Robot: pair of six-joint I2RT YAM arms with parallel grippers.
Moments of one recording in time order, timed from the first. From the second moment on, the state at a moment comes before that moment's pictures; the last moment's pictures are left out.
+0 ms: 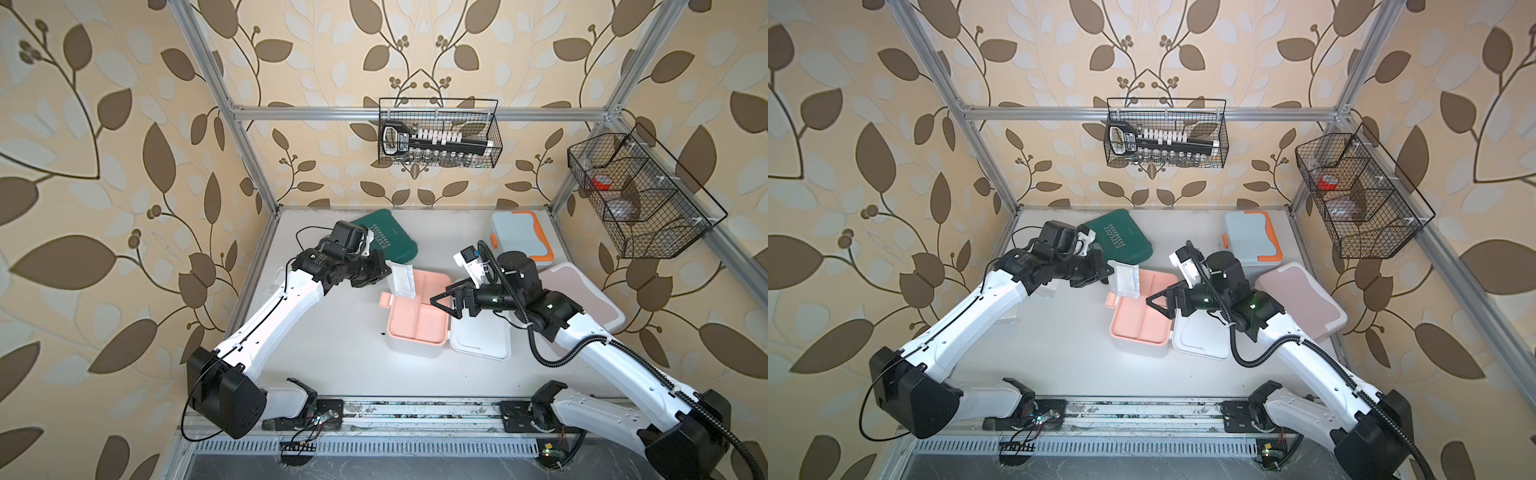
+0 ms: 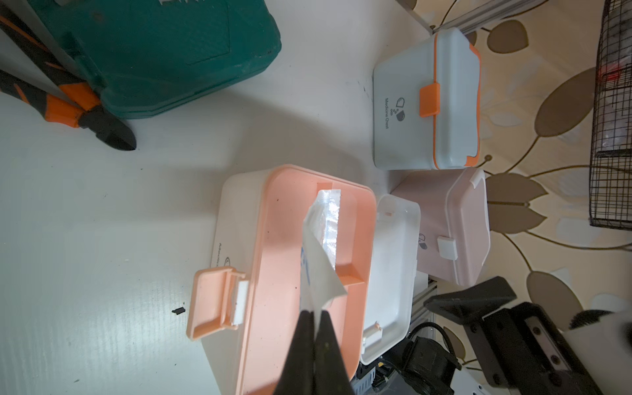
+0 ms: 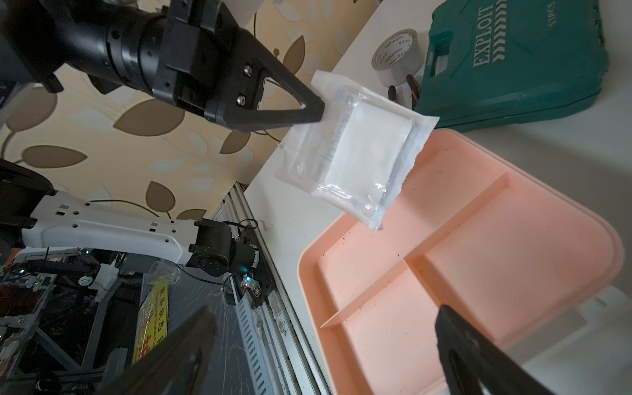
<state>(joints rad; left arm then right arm) -0.42 1.30 1.24 -0.74 0.39 -0.74 0.56 1.08 0.88 -0.35 -0.58 0.39</state>
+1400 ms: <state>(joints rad) -0.28 0.90 0.95 -1.09 -0.36 -1.28 0.76 1.21 1.07 -0.52 -0.33 0.49</state>
